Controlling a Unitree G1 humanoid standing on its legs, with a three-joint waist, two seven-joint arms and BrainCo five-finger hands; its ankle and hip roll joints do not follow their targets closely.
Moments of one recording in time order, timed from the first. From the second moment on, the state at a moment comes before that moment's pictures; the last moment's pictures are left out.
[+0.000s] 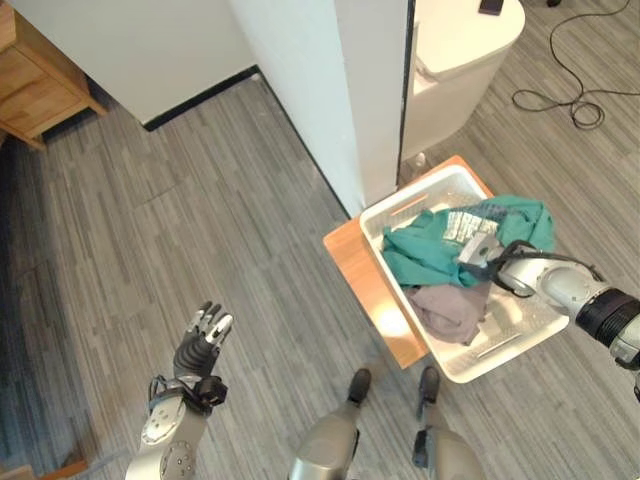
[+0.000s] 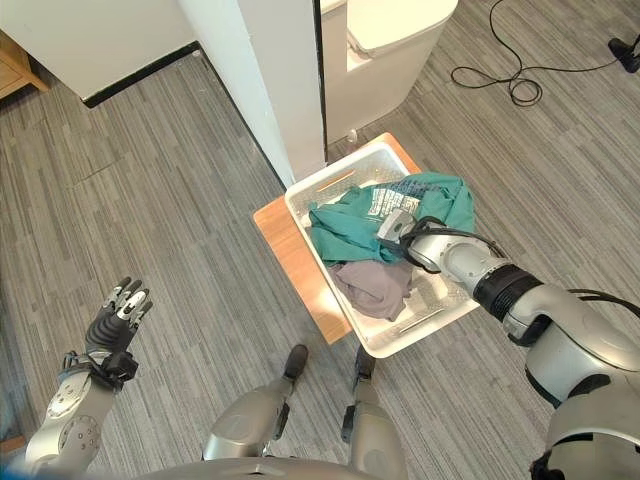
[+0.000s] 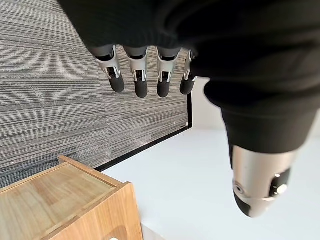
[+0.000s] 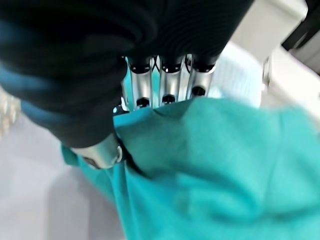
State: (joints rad) left arm 0.22 0.44 0.09 0.14 -0.74 -0.08 0.00; right arm -0.94 -0.92 0.96 0.31 -1.04 -0.13 0.22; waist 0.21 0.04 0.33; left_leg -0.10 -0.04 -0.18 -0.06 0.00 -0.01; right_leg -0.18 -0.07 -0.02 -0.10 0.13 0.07
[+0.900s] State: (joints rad) left arm 0.21 0.33 0.17 0.15 -0.74 -0.06 0.04; right arm -0.48 -0.84 0.20 -0.18 0.05 0.02 0.09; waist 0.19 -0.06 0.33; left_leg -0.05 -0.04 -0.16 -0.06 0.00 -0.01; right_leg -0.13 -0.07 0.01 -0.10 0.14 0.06
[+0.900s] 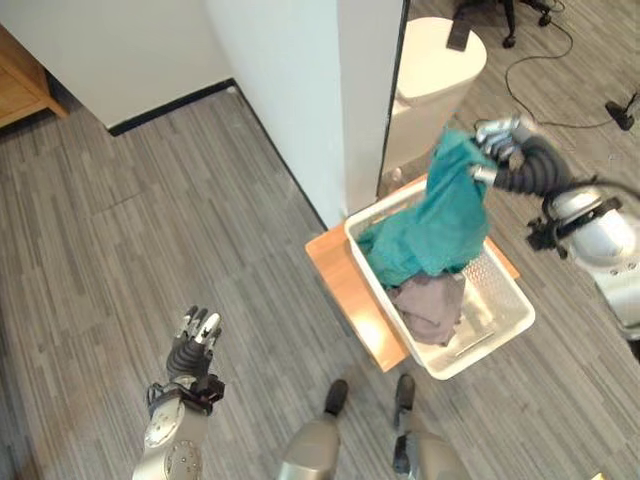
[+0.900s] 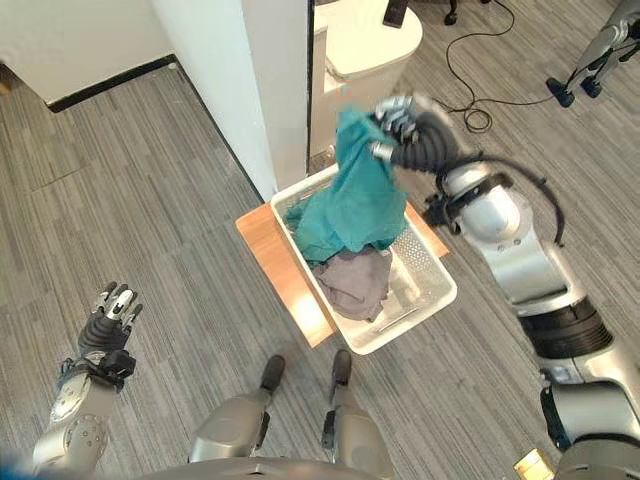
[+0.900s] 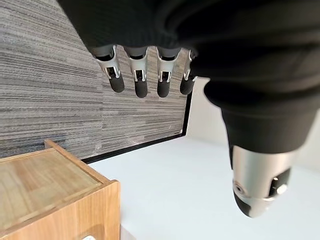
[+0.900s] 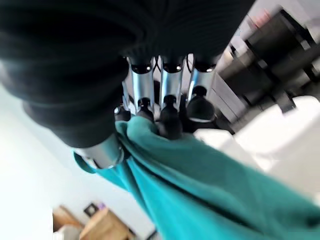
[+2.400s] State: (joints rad) left arm 0.23 0.31 0.17 0.12 -0.73 -0.04 0.01; right arm -0.18 -0.80 -0.15 -0.11 0.26 0.04 0.21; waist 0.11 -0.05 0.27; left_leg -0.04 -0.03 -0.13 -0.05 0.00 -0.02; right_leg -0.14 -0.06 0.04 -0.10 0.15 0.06
